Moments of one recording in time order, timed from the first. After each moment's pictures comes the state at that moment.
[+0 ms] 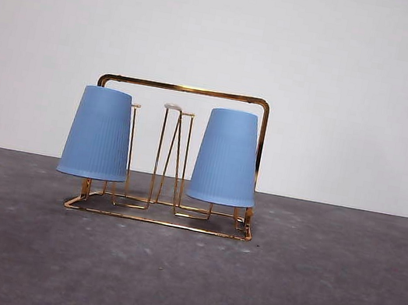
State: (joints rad) left arm 0.06 0.02 0.02 -0.18 0.04 0.02; right arm 0.38 0.93 1.59 -0.96 -0.18 -0.04
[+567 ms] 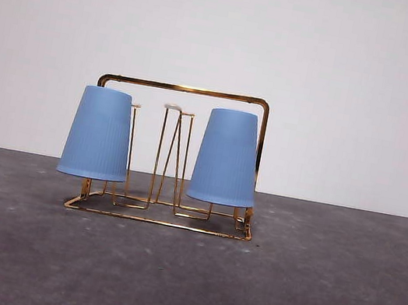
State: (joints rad) left arm 0.06 0.02 0.02 -0.17 0.04 0.02; right arm 0.07 0.43 0.86 -0.38 -0.18 -0.15
